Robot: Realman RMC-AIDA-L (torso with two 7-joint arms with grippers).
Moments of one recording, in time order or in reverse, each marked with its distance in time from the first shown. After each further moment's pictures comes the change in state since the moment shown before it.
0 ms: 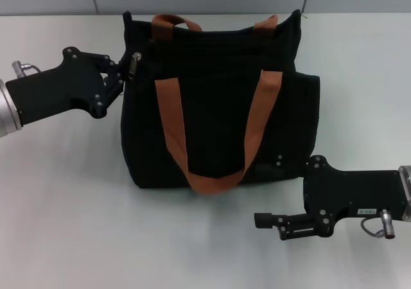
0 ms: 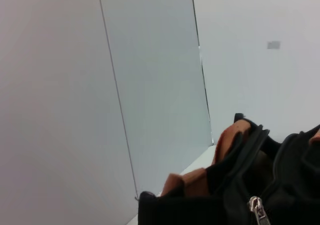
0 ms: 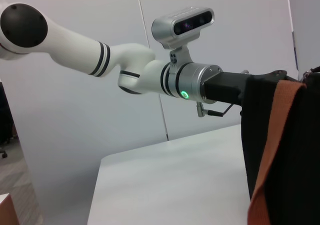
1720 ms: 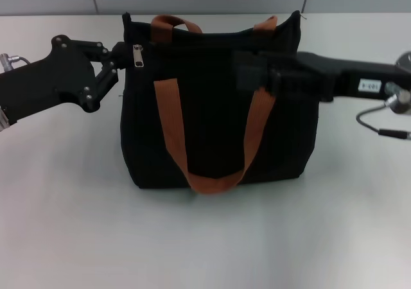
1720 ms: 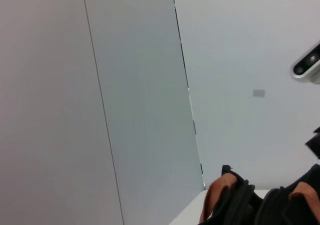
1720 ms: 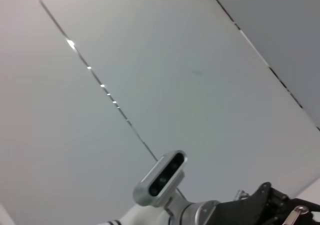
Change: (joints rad) left arm 0.022 0.005 -0.017 0.014 -0.076 0.125 0.001; right arm 0.179 -0.012 0.007 -0.085 0.293 -0.105 0.729
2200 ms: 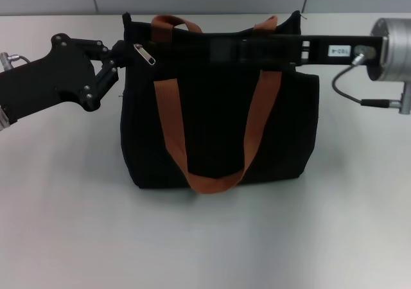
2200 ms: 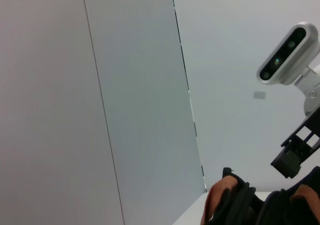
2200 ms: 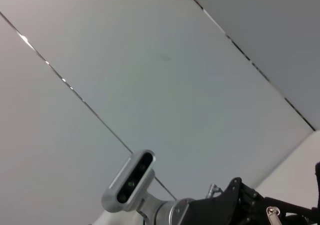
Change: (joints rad) left arm 0.000 -0.002 0.000 0.000 -0.005 0.000 0.006; right arm 0.084 -0.015 -0.066 -0.027 -0.008 0.121 0.194
